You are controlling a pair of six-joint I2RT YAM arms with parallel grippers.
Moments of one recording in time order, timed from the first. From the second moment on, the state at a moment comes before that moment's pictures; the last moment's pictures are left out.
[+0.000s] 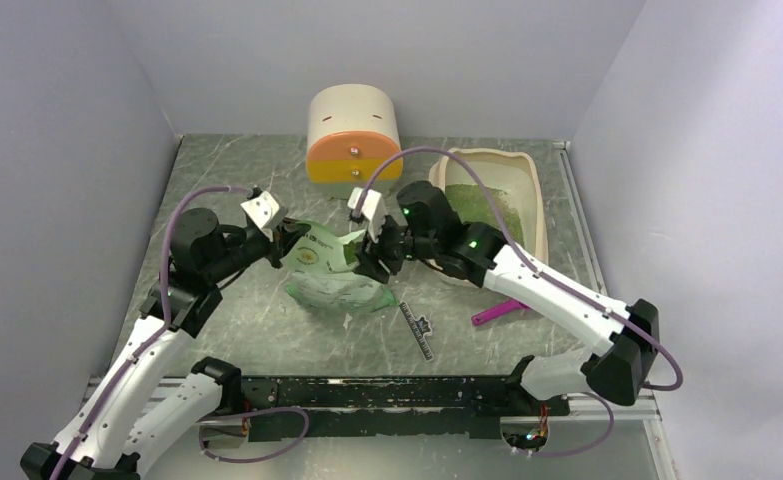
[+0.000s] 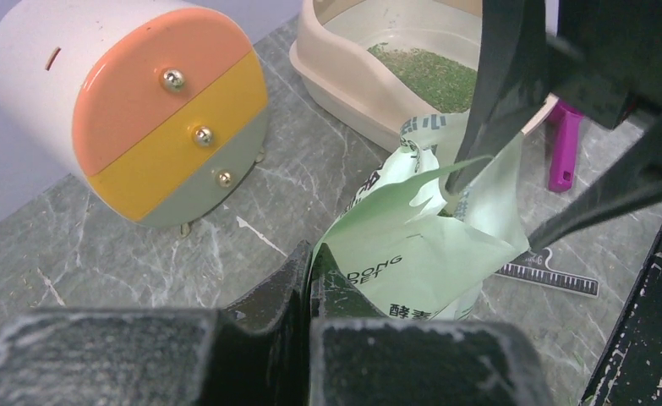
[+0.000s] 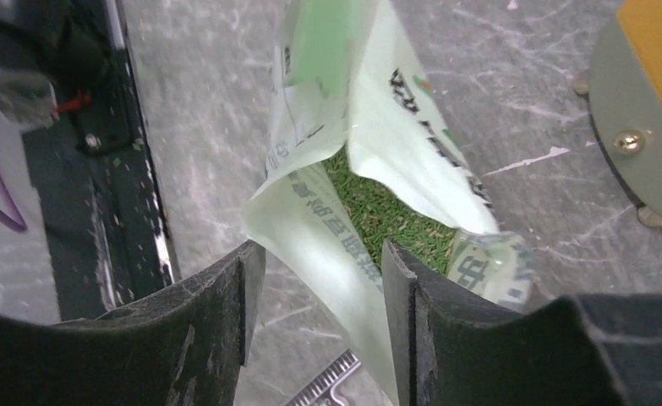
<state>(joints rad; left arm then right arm) -0.38 0.75 0.79 -0.16 0.48 0.13 0.88 1.32 1.24 -0.44 -0.34 -0.18</state>
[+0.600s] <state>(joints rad) -0.38 0.77 0.81 -0.17 0.48 0.14 0.93 1.36 1.21 -0.47 -0.23 -0.38</state>
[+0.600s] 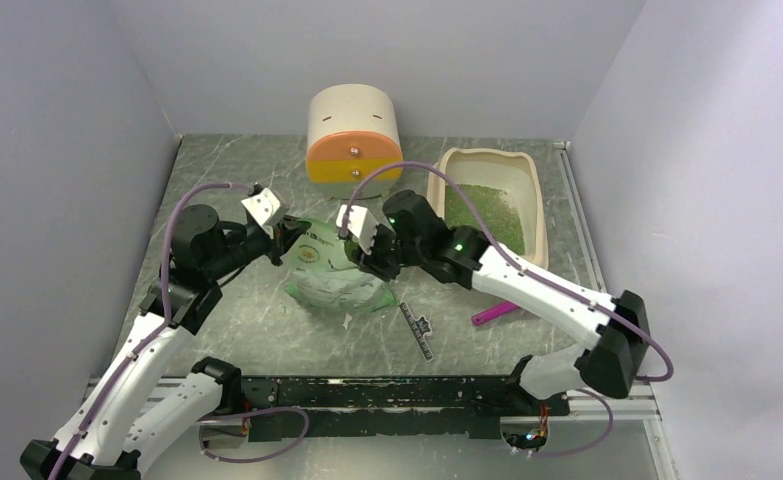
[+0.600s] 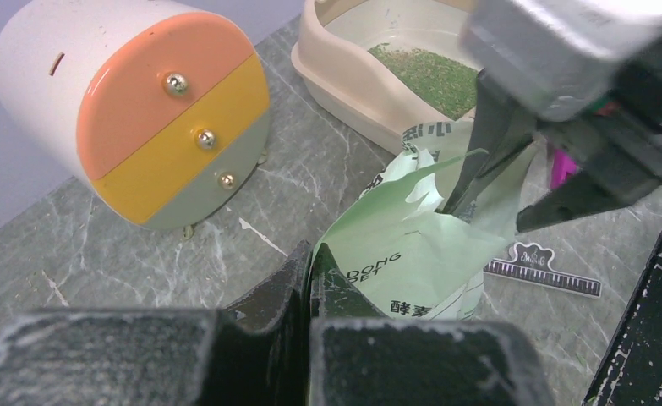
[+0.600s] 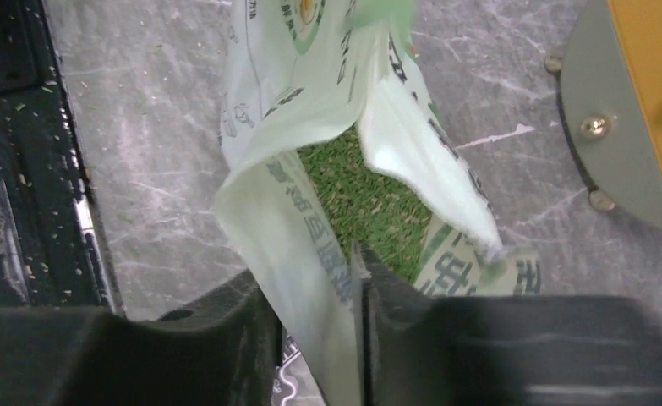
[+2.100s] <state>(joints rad) -0.38 0.71 0.84 -0.26 0.59 0.19 0.38 1.46 1.13 -0.49 -0.01 0.37</state>
